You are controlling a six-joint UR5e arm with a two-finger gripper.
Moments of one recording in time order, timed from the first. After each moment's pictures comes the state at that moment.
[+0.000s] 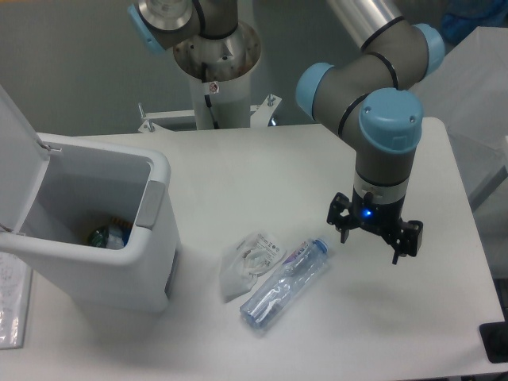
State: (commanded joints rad) arm 2.62 -2.00 -1.46 -1.01 1.52 1.14
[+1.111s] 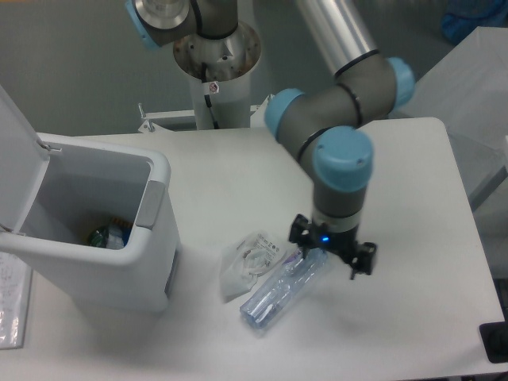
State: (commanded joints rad) arm 2.45 -2.01 -1.60 -1.00 1.59 1.01
